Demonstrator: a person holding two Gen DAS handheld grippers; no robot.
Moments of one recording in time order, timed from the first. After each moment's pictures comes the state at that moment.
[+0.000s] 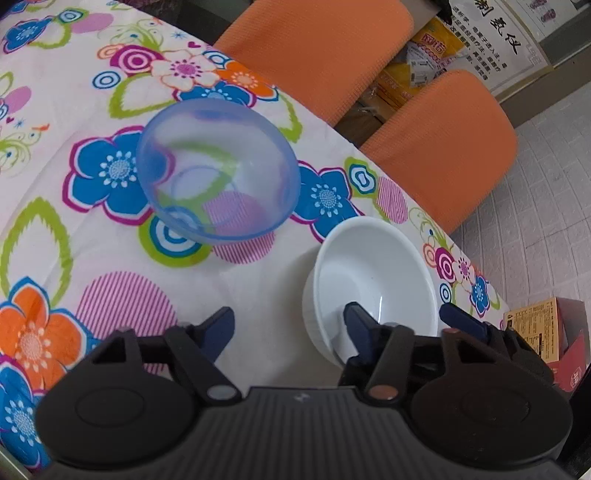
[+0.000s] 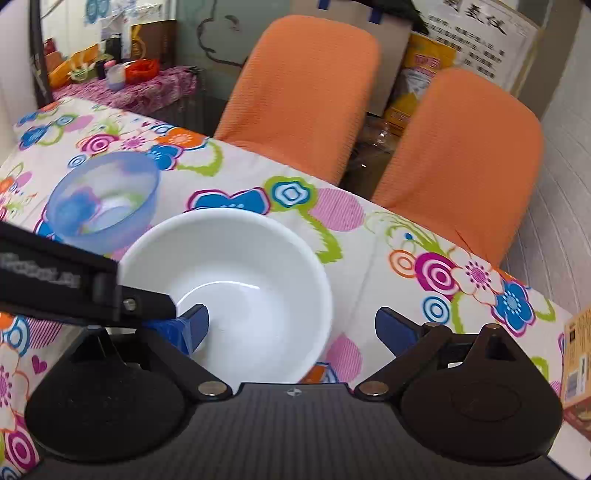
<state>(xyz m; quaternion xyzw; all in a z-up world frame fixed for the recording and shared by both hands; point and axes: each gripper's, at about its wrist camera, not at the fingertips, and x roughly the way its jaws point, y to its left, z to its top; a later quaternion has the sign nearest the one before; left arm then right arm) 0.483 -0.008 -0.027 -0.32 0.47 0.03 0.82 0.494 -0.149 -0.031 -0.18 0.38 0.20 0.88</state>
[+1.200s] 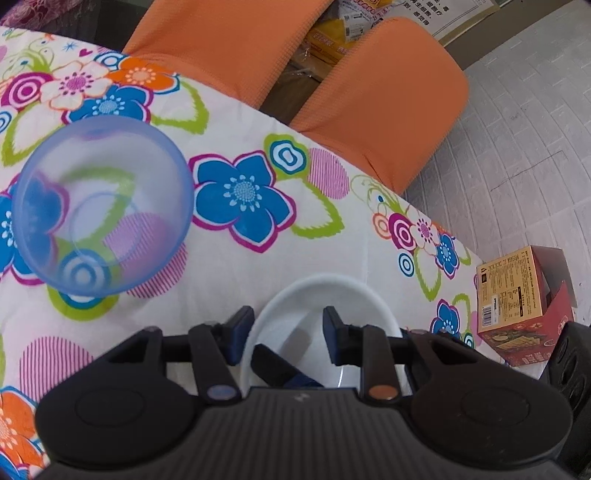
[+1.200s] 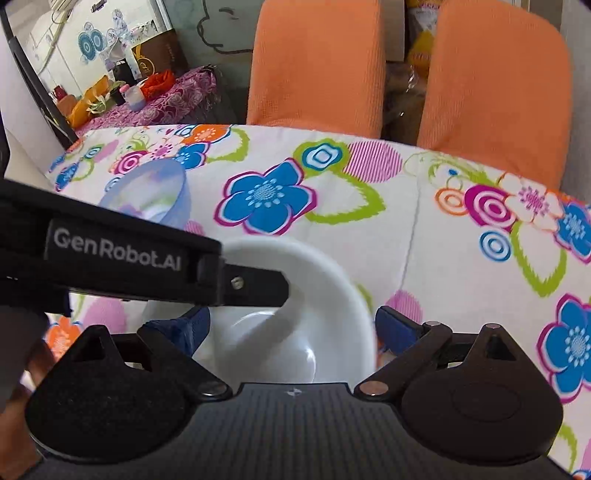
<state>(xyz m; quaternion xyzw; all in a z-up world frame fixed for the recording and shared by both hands) 0.526 -0.030 -0.027 -0.27 0.50 -0.08 0.82 0.503 -0.168 -0.033 -0.03 0.47 0.26 0.84</state>
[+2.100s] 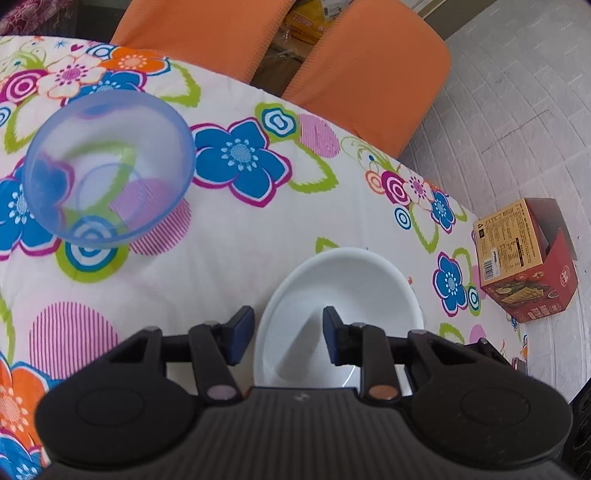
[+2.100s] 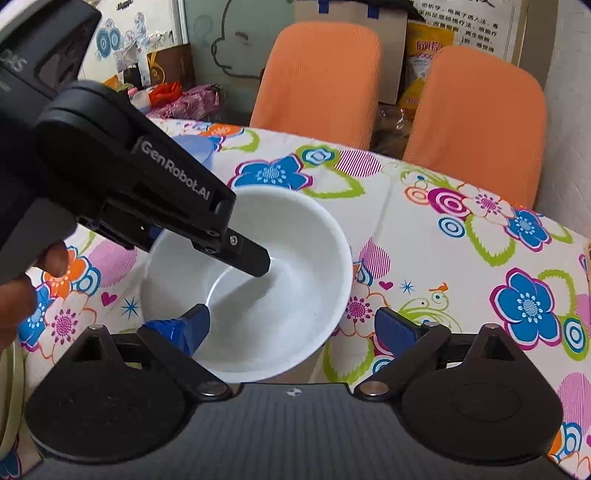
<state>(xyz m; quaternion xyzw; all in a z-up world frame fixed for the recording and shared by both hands) 0.501 -0.035 -0.031 -0.24 0.52 -0.11 0.82 0.427 -0.187 -0.039 -0.09 0.40 0.24 0.88</state>
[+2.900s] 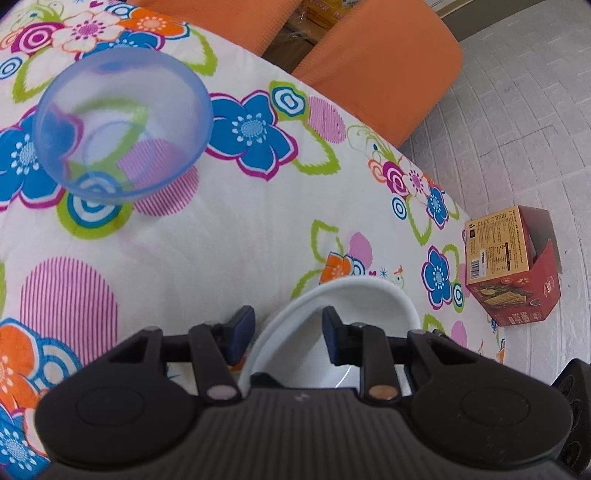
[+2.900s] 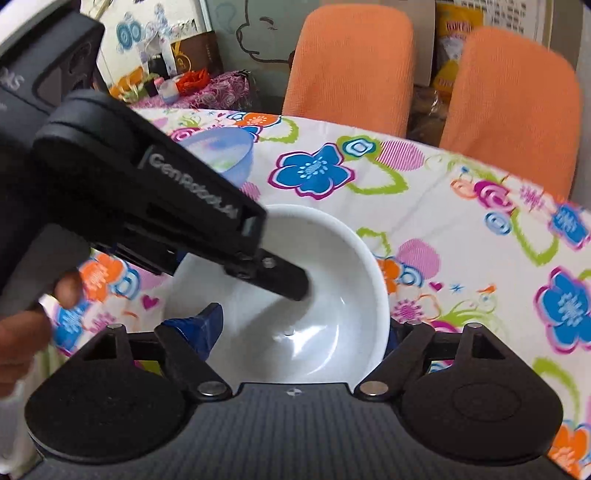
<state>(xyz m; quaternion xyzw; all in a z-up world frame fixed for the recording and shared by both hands) 0.494 -0.023 -0.031 -0.28 0.54 -0.11 0.79 0.429 -0.170 -0.034 -0.08 0.42 0.29 0.86</state>
